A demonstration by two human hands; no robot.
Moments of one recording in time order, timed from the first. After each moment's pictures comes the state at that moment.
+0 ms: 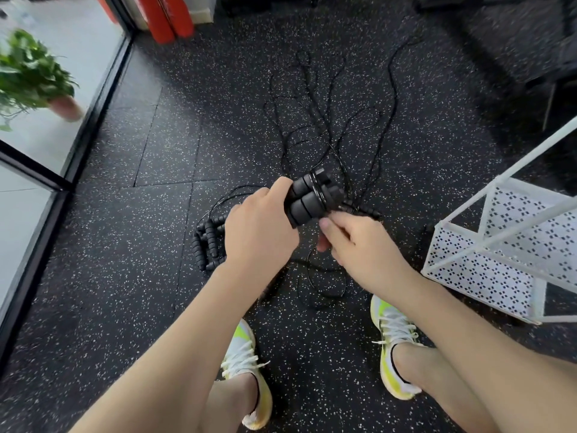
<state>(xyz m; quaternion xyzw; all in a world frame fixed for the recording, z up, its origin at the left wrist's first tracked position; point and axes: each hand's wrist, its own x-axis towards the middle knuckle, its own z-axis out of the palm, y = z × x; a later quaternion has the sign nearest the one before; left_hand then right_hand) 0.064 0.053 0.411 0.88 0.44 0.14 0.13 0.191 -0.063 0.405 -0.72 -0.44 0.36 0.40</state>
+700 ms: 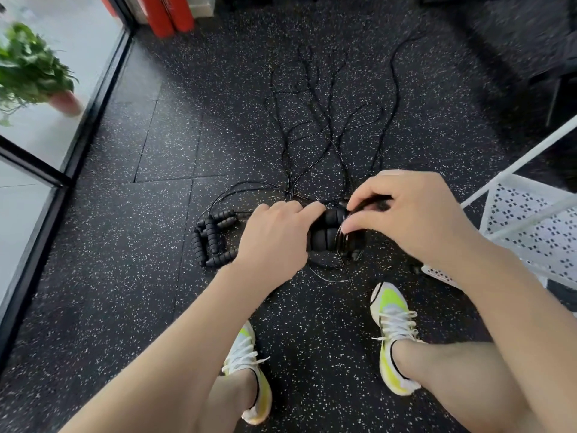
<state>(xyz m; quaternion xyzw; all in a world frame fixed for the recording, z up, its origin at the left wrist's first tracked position) 0.066 0.046 0.394 0.96 0.28 0.05 0.06 0.239 -0.072 0.455 -0.77 -0.53 0.19 0.31</state>
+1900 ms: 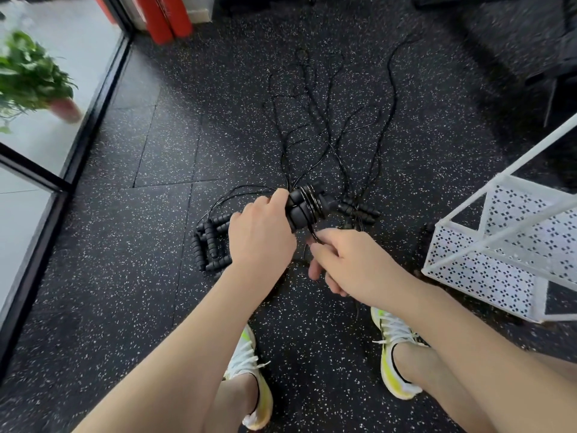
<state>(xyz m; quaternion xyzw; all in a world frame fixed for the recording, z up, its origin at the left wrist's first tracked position) 0.072 0.053 0.391 0.87 0.48 0.08 0.10 0.184 -0.067 0.408 -0.72 -0.45 0.44 0.29</state>
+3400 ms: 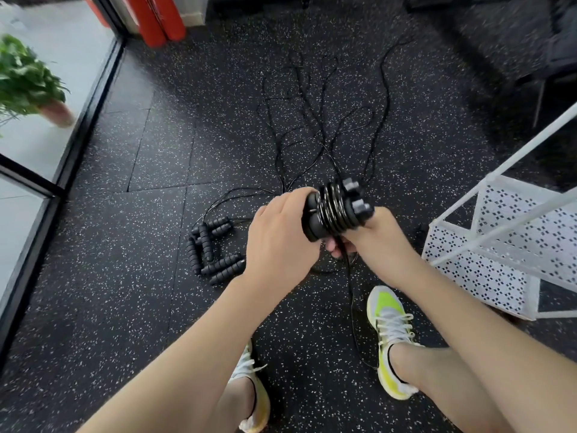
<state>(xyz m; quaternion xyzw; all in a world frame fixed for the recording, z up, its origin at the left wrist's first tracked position) 0.088 0.024 0.410 0.86 0.39 0.21 0.24 0.224 -0.063 0.397 -0.64 -0.33 0.47 0.51</state>
